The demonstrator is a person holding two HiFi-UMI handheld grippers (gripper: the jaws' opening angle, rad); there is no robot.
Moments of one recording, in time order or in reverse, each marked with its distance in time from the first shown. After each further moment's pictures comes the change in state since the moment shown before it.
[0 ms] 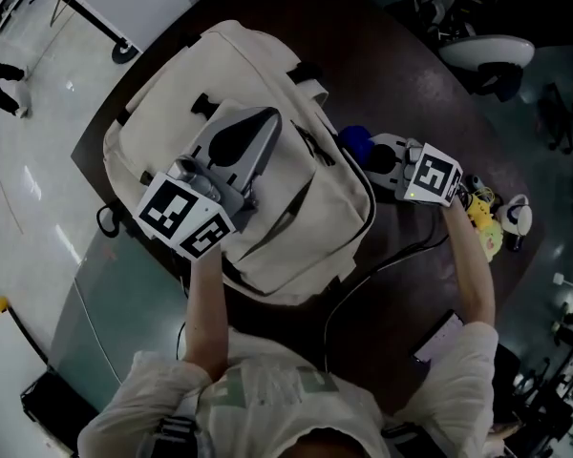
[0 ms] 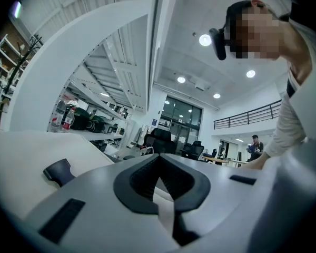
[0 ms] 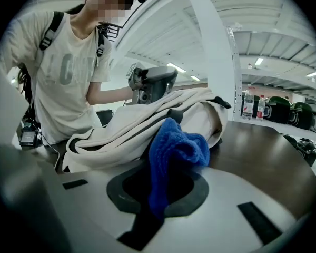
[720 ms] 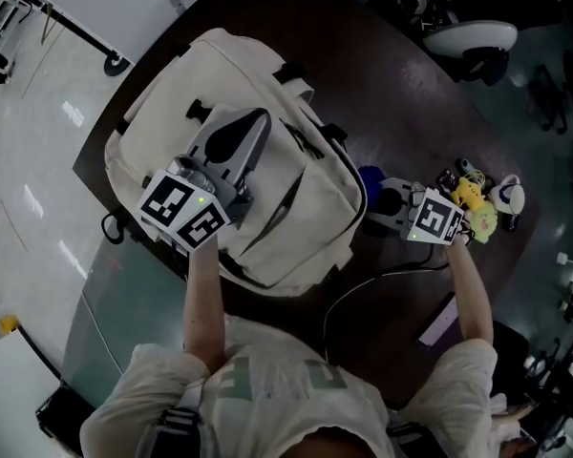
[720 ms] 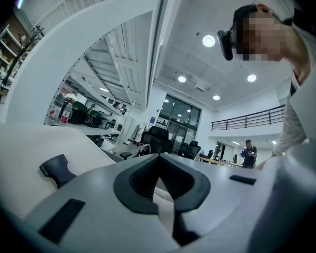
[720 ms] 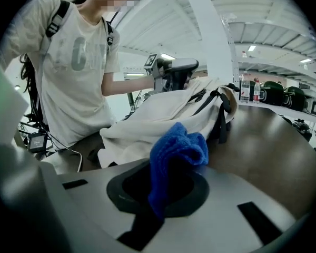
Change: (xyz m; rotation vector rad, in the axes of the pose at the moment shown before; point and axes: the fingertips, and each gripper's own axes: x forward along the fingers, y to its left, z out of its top) left arm 0.003 0.000 -0.006 -0.054 0.027 -0.032; right arm -0.028 0.095 -0.033 0.130 0.106 -0.016
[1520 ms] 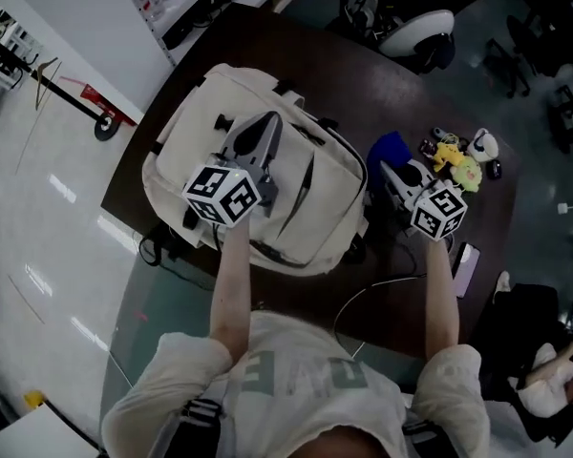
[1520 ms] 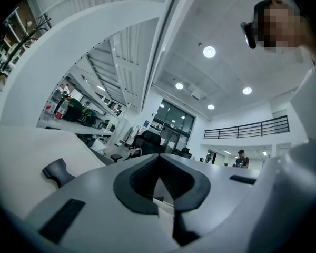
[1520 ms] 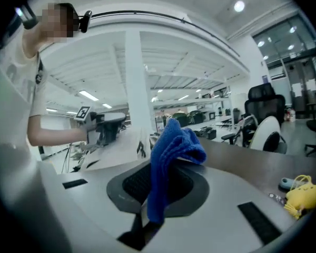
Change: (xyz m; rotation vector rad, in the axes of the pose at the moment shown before) left arm -0.018 -0.015 0.014 -0.076 -0.049 -0.086; right arm -0.089 -0.015 0.056 0.453 -0.440 -0.892
